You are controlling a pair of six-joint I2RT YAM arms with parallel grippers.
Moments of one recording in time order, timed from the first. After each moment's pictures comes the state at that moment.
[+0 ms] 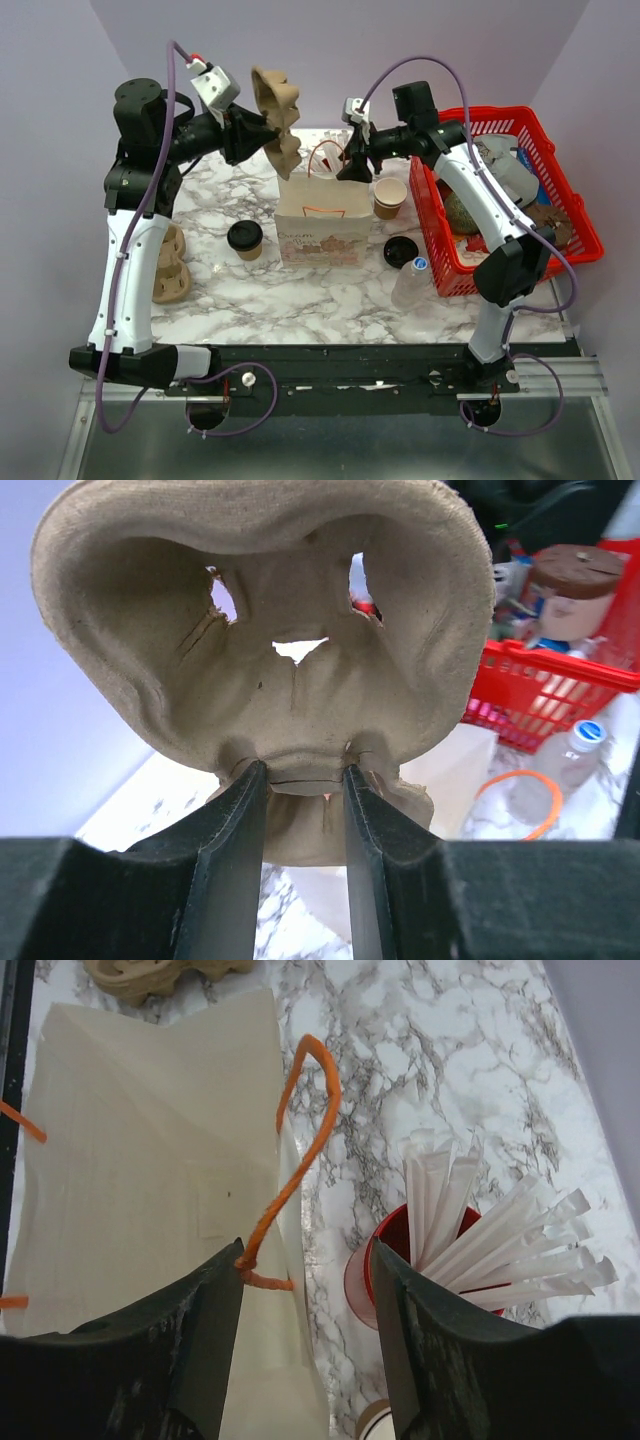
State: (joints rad) left arm -0.09 1.31 1.76 -0.51 0.88 0.14; right arm 0.44 1.88 2.01 -0.78 -0.88 -0.66
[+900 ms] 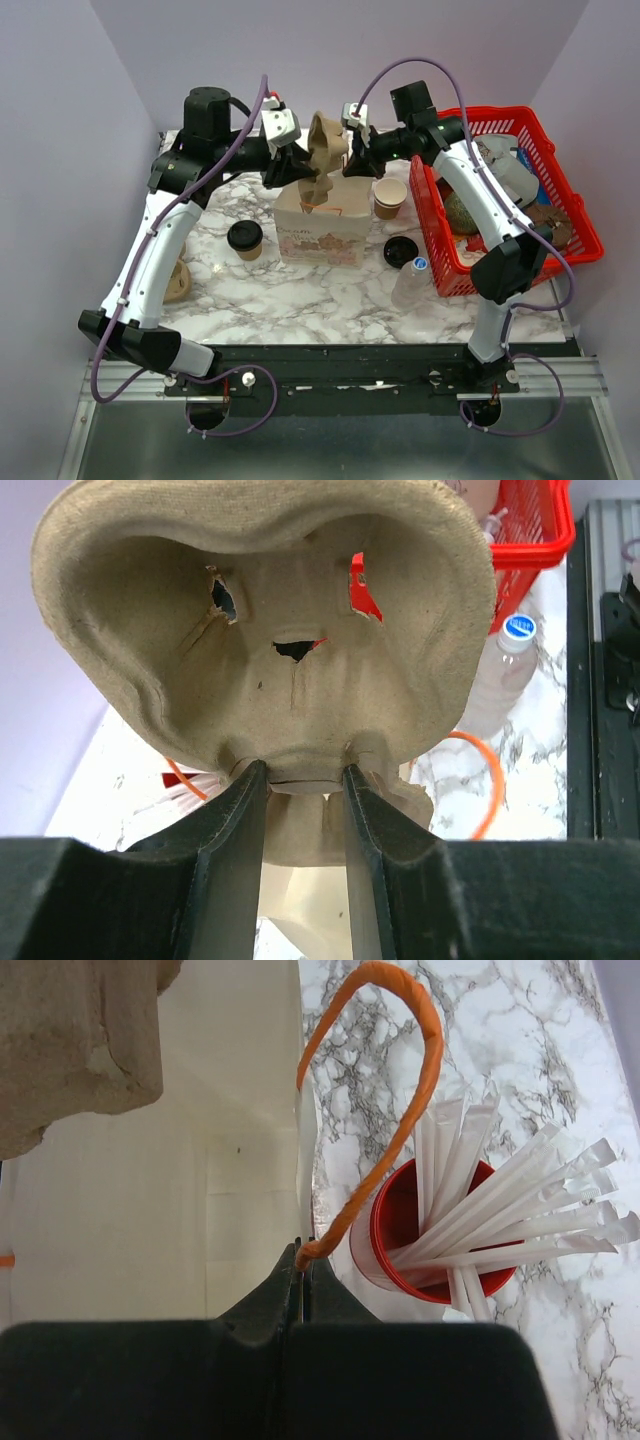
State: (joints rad) left arm -0.33 1.43 1.76 -0.70 0.93 0.47; right arm 0.44 1.92 2.07 -0.93 -0.80 -0.73
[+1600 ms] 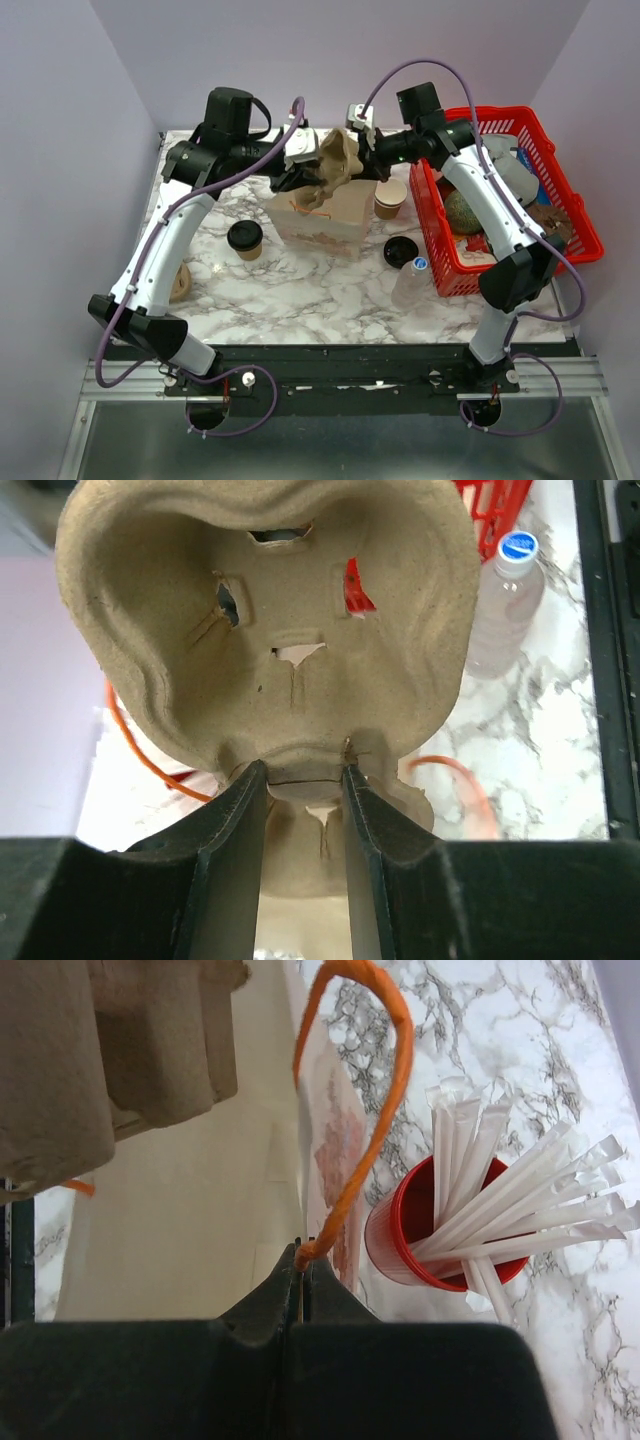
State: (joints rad) left arm -0.40 1.48 1.81 -0.91 0.89 0.78; right arm 0.44 1.84 2.02 -0.94 -0.80 -0.71
